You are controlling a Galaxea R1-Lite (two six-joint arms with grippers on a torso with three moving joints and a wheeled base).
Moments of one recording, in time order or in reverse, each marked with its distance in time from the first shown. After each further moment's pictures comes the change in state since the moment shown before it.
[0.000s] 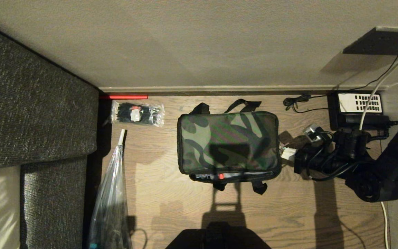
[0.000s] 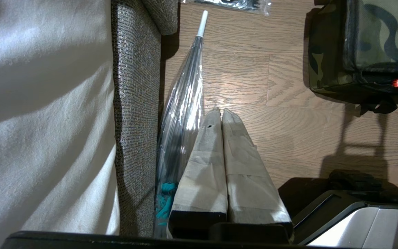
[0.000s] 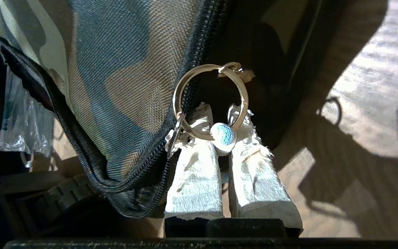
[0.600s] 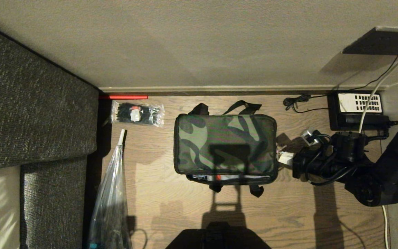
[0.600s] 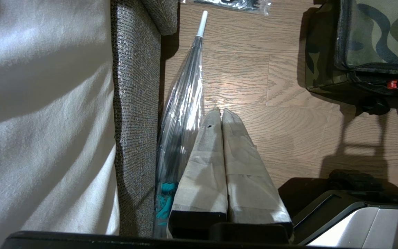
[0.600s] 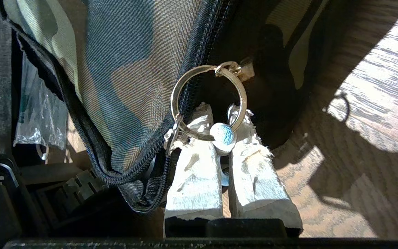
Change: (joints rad) left arm 0.000 0.000 0.000 0.000 0.000 0.000; right arm 0.031 -0.014 0.037 0.002 0.002 0.007
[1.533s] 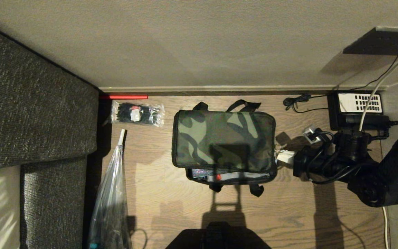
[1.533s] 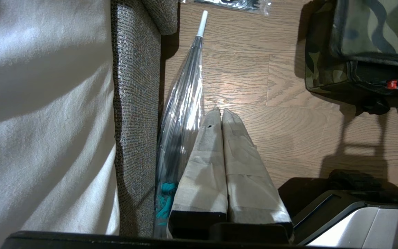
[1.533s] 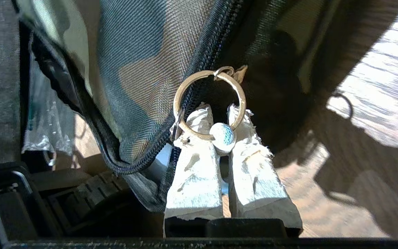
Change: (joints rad) left arm 0.000 0.000 0.000 0.000 0.000 0.000; right arm -0.002 -0.038 0.020 -0.001 -0.028 0.037
